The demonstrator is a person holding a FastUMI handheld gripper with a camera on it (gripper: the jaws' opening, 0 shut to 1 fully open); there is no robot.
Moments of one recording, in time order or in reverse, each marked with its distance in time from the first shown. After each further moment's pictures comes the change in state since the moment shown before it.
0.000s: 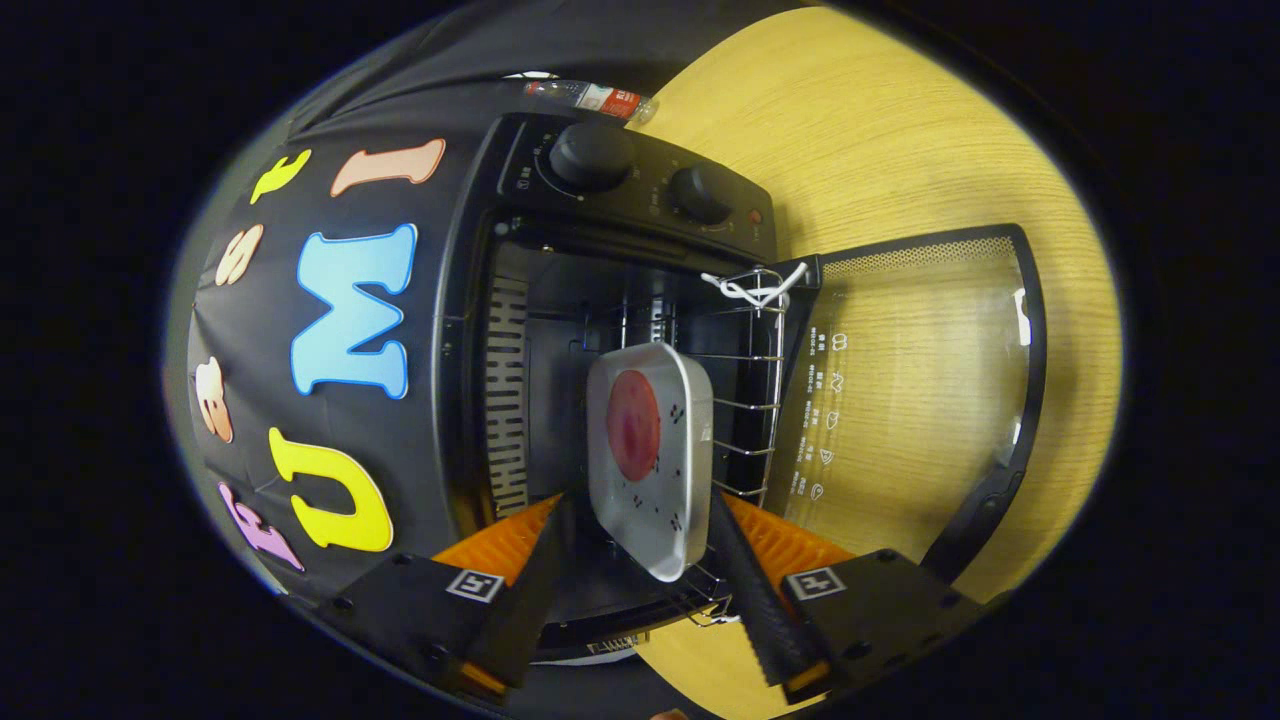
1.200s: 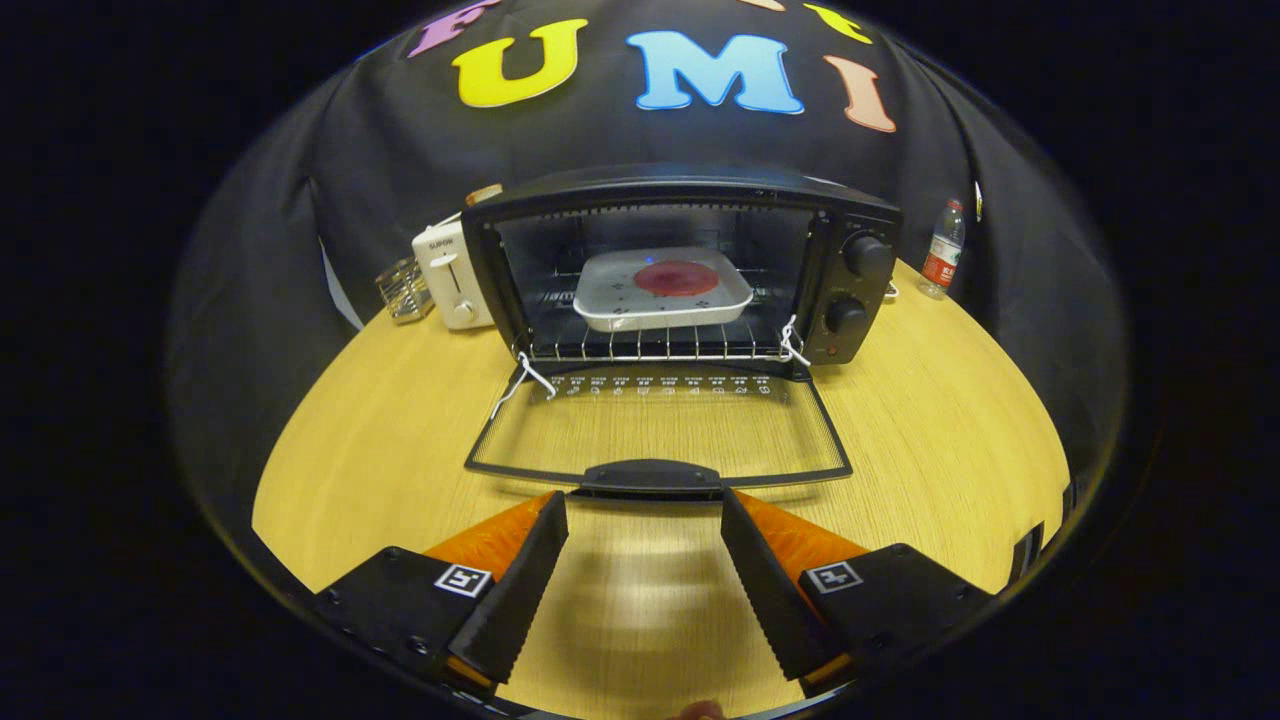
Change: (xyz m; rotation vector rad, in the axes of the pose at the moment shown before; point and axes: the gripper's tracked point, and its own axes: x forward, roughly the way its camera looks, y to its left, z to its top) arm -0.120 -0.122 0.008 -1.499 0.249 -0.195
